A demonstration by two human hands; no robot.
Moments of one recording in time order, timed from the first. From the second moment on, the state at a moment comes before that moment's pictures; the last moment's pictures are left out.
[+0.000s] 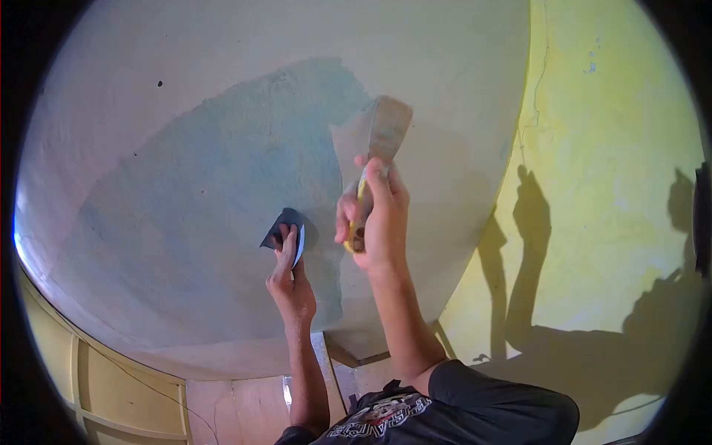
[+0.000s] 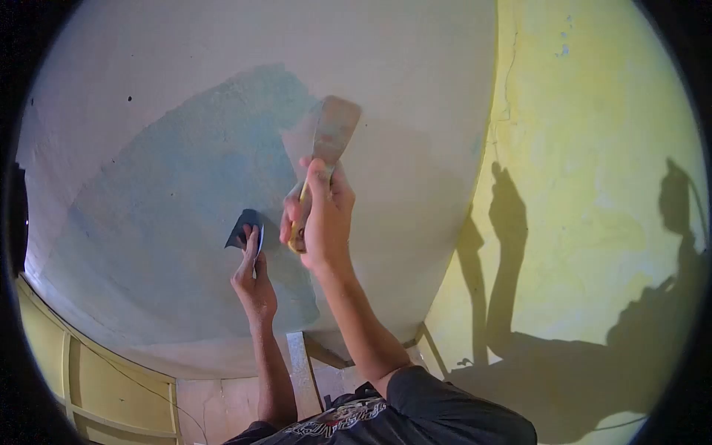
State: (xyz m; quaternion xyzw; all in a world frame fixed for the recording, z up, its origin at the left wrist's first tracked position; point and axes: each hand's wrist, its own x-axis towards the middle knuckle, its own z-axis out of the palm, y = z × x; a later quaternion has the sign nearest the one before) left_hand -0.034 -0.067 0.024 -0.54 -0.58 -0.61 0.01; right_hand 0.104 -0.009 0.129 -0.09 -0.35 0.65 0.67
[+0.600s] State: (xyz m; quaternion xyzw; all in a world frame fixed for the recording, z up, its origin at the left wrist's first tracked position) left_hand -0.032 -0.055 0.015 -0.52 -0.61 -0.59 0.06; right_hand 0.151 -0.001 0.124 -0.20 -0.48 0.62 0.58
